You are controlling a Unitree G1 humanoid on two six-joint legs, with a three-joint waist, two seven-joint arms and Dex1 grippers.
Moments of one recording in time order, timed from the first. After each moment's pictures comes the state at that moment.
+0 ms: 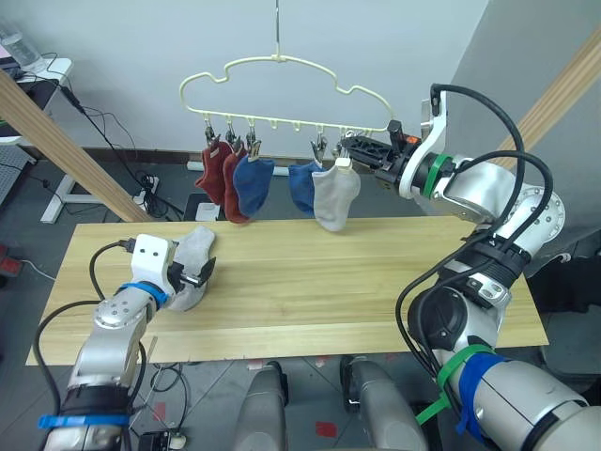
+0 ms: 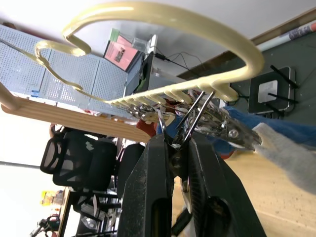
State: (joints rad) left arm -0.23 0.59 0.15 0.29 -0.14 0.16 -0.43; right arm -1.12 0.08 -0.86 0.05 1.21 1.61 -0.48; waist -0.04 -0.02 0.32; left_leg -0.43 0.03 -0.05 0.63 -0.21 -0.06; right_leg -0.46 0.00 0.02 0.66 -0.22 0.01
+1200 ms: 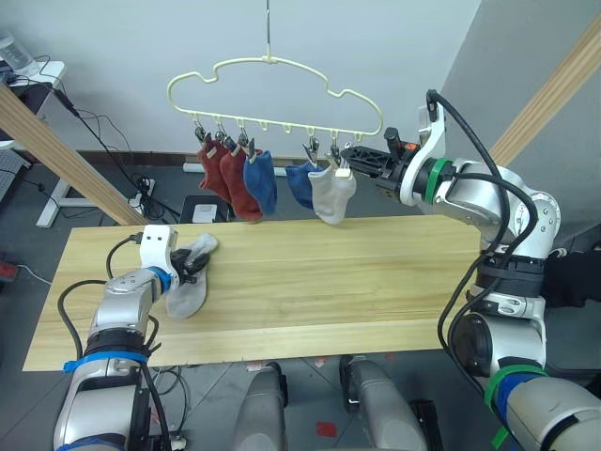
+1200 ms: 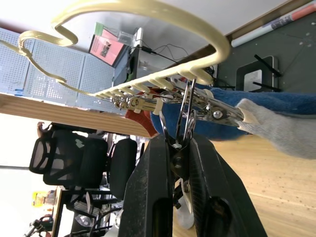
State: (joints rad) left arm -0.49 0.58 0.16 0.68 -0.12 0.27 -0.59; right arm -0.91 -0.22 -0.31 0.07 1.82 1.14 -0.74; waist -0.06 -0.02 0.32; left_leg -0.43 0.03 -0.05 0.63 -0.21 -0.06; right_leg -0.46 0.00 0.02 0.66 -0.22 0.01
